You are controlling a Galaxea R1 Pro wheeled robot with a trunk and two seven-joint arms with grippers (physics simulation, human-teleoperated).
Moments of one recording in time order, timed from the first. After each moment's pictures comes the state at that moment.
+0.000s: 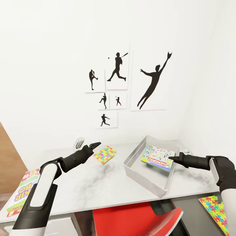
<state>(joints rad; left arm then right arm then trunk) -0.46 -0.01 0.03 -1.58 1.17 0.85 0.20 -0.76 -0.33 -0.38 -0.83 0.03 1.04 1.08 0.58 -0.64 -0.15</state>
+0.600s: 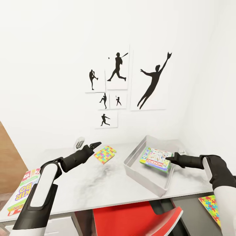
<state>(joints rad) -0.46 -0.01 0.03 -1.59 1.17 0.85 0.20 -0.79 -0.28 -0.38 -0.81 0.02 1.04 0.93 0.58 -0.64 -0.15</state>
